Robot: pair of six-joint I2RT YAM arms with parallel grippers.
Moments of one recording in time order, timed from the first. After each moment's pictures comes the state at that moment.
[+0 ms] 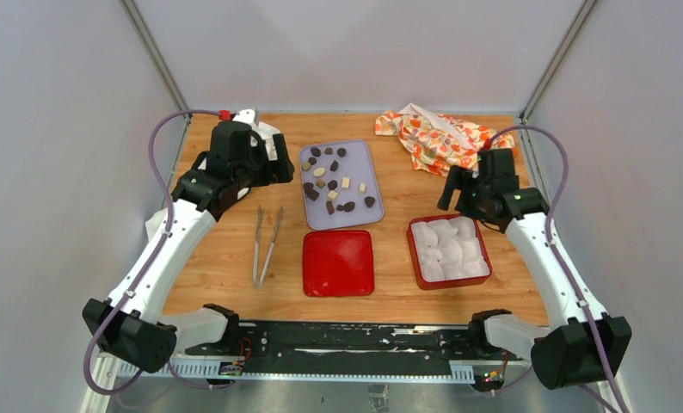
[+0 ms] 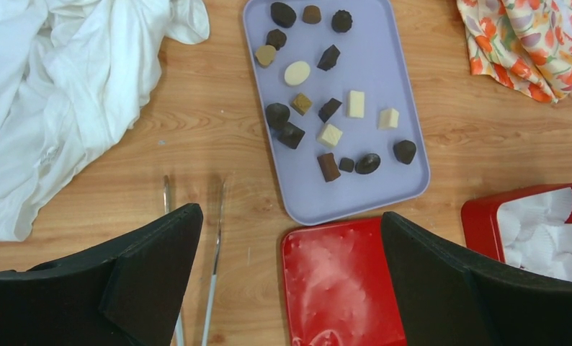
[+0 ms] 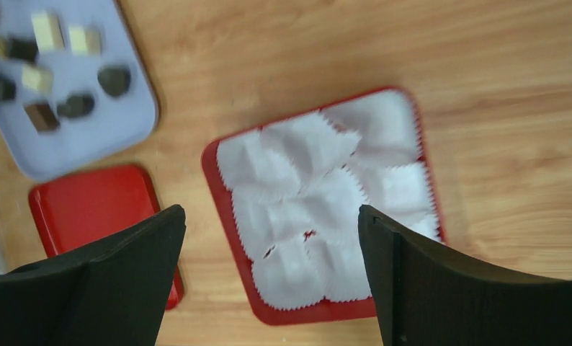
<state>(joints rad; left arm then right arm) -0.36 1.19 1.27 -0.65 -0.10 -0.38 0.14 1.10 1.09 -0.79 0.05 0.39</state>
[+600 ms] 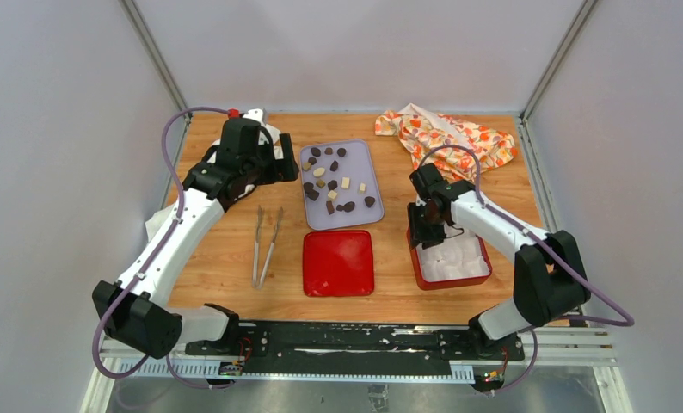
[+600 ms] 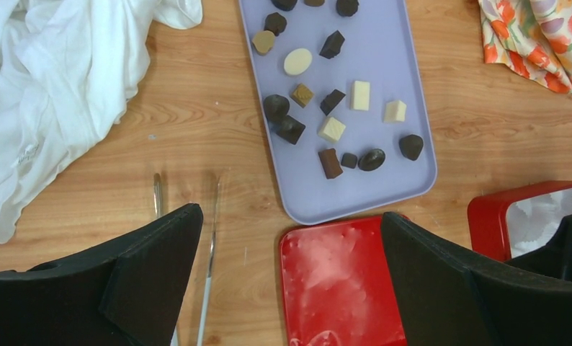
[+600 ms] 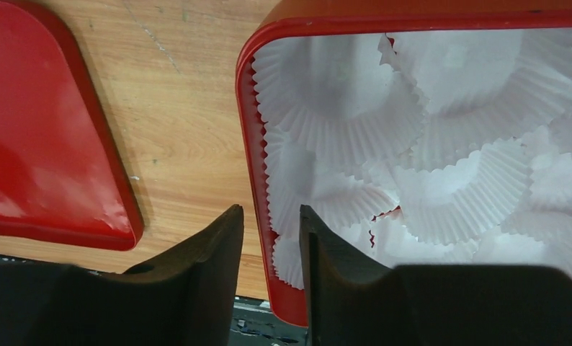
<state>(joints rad) -0.36 1.27 1.29 -0.65 -0.08 -0.38 0.46 1.47 1.02 -0.83 -0.04 0.39</state>
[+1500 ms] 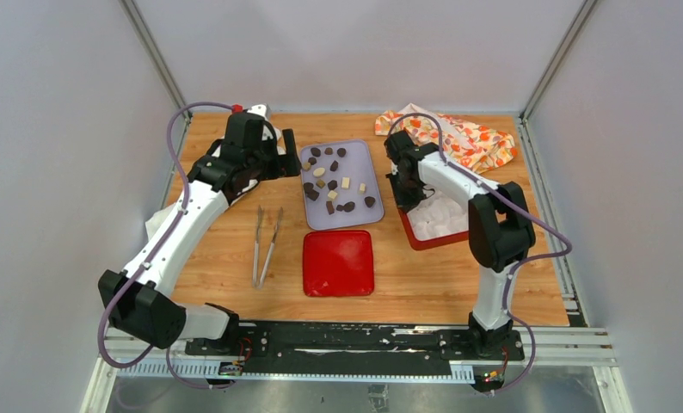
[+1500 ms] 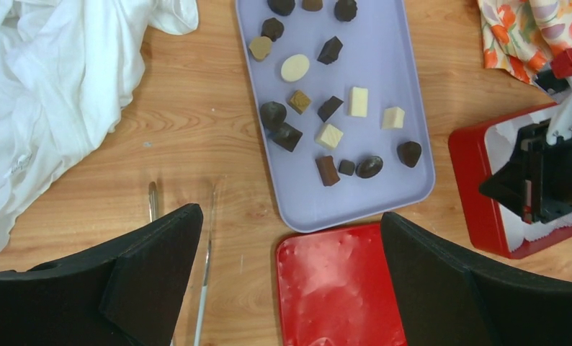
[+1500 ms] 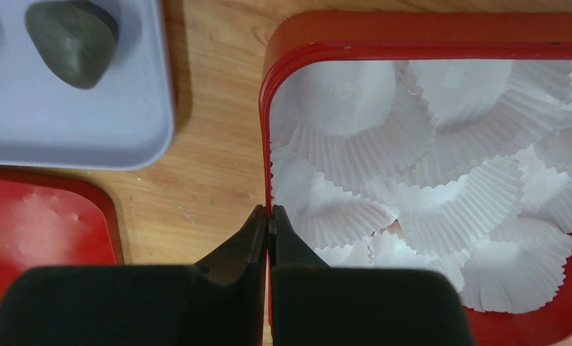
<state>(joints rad) -0.36 1.32 1.33 -0.65 -0.08 -0.39 0.46 1.88 1.44 -0.86 0.08 0.18</state>
